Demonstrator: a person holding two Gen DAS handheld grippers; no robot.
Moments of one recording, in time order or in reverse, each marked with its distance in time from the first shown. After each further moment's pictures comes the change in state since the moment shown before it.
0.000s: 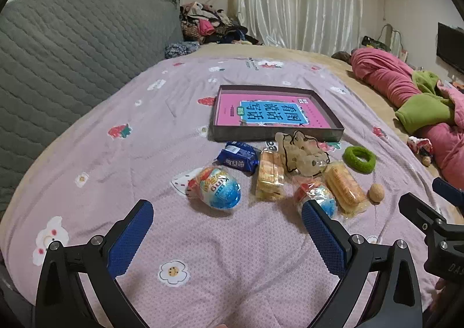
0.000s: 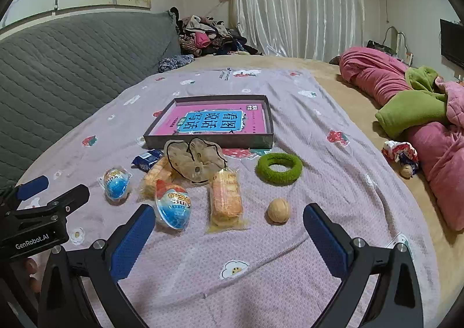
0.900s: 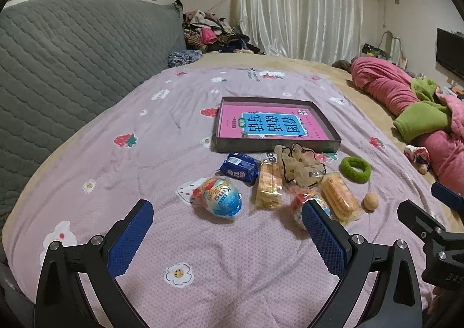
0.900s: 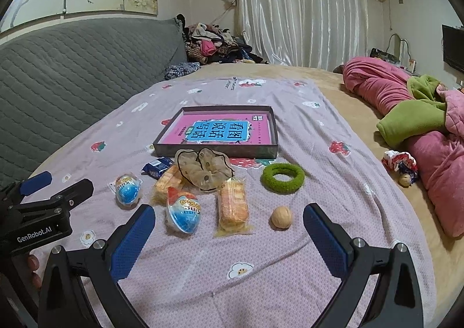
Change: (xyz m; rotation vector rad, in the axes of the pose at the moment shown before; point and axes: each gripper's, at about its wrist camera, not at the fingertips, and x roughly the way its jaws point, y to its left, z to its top) left arm -0.020 0.006 0.006 -0.010 -0.040 0.006; right arm -0.020 0.005 0.005 -0.014 -0.038 0.023
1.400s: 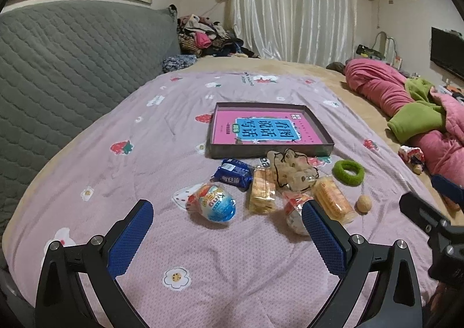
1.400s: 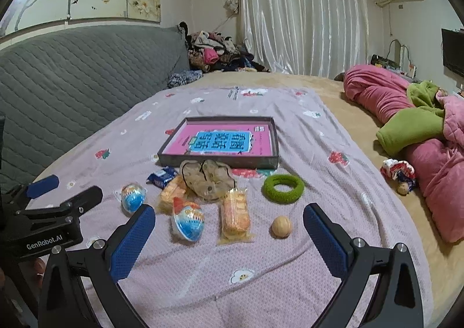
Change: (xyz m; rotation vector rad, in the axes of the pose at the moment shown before) left arm -0.008 -0.003 0.008 0.019 -0.016 -0.039; right arm -0.016 0.003 0.011 -0.005 -0.053 0.004
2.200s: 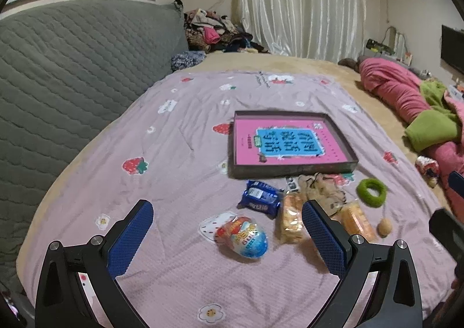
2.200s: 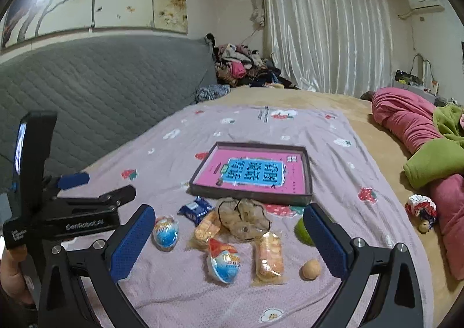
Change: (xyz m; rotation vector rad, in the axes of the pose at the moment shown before) left arm 0.034 0.035 0.056 0.006 0.054 0.065; right arm 0.012 0.037 0.047 -0.066 -0.040 0.125
